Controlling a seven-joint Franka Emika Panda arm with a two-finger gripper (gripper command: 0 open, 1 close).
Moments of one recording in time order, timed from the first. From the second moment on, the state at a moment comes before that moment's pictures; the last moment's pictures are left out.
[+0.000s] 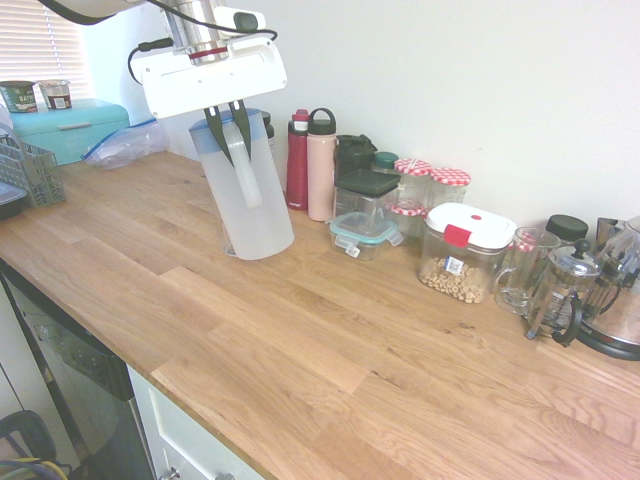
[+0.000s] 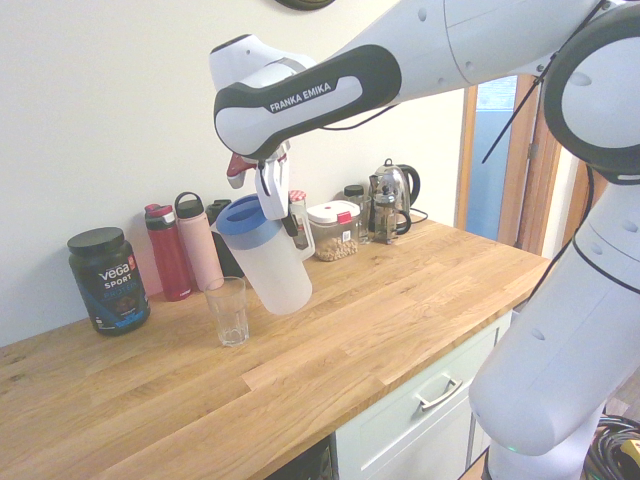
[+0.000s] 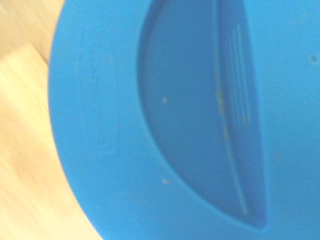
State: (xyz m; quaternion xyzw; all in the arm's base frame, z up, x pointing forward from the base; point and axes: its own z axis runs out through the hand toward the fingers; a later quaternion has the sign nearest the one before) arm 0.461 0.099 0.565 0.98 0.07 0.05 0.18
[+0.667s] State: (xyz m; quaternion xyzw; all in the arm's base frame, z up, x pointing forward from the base) arm 0.481 0.139 0.517 0.93 0.15 -0.07 0.34
